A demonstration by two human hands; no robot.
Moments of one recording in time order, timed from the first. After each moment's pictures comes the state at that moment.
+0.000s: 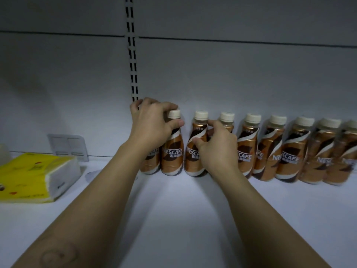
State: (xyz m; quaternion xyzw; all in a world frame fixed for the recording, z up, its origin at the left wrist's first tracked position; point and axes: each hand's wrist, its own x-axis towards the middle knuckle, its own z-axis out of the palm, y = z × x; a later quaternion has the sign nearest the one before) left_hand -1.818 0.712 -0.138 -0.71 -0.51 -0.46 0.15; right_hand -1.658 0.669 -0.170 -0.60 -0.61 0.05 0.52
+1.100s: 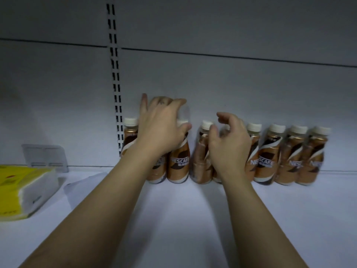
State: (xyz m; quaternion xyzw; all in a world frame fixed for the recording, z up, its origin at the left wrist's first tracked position) left_hand -1.764 0.691 -0.113 -0.74 -0.51 -0.39 0.21; right_hand -1.617 0.659 -0.153 -0.55 -0.54 -0.06 0.63
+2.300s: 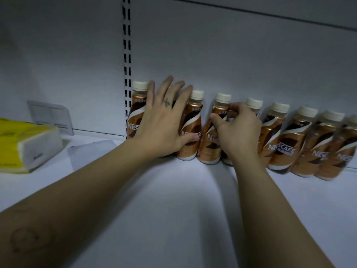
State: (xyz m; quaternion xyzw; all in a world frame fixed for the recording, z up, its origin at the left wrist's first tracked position) left_hand -1.783 0.698 -0.179 -0.76 -0.48 -0.35 0.27; right_hand -1.617 0.677 -0.168 -0.60 -0.56 0.07 0.56
